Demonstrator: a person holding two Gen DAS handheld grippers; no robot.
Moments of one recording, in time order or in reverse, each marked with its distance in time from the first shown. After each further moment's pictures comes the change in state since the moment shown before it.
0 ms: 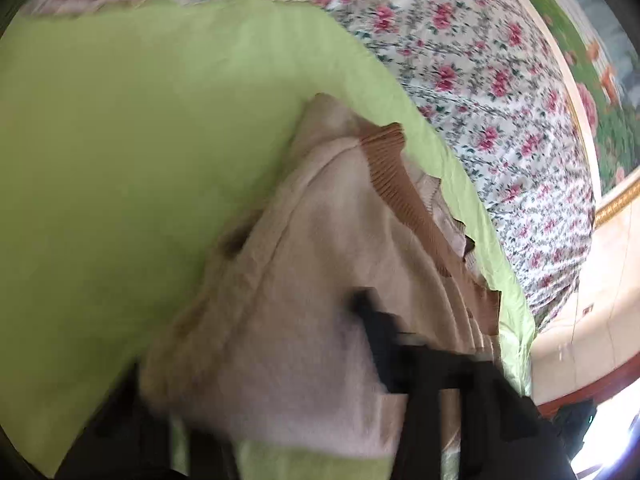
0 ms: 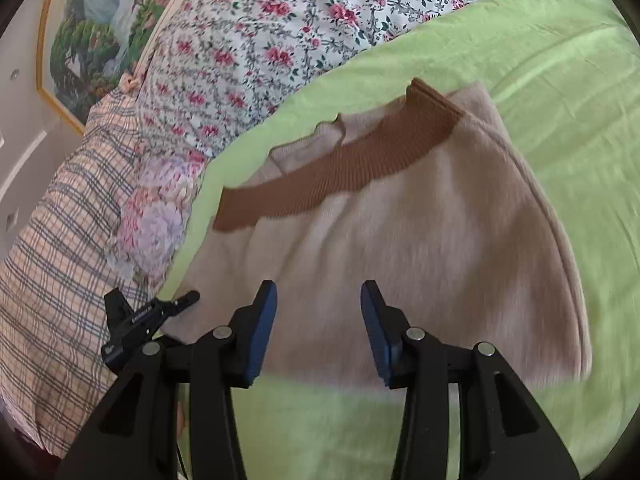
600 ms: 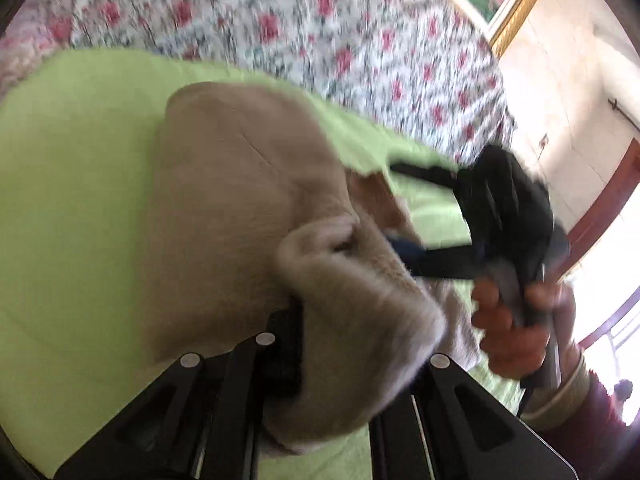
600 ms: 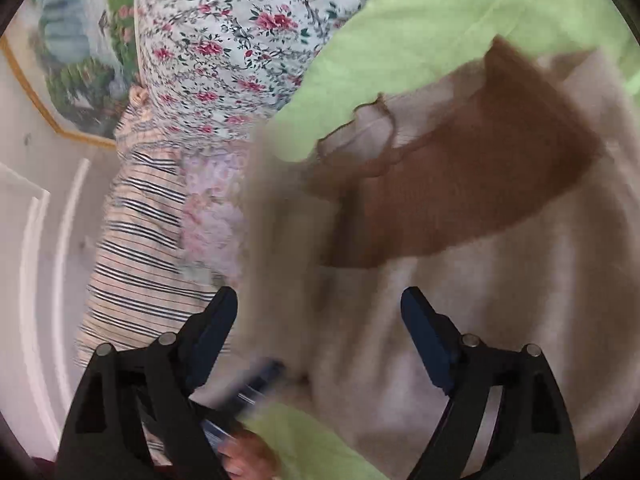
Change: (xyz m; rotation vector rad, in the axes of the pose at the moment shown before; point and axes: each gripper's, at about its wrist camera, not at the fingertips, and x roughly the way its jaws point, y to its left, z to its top) left arm 0.051 -0.186 -0.077 0.546 0.152 -0.146; right arm 0.093 -0.031 0.088 0.230 0.327 0.372
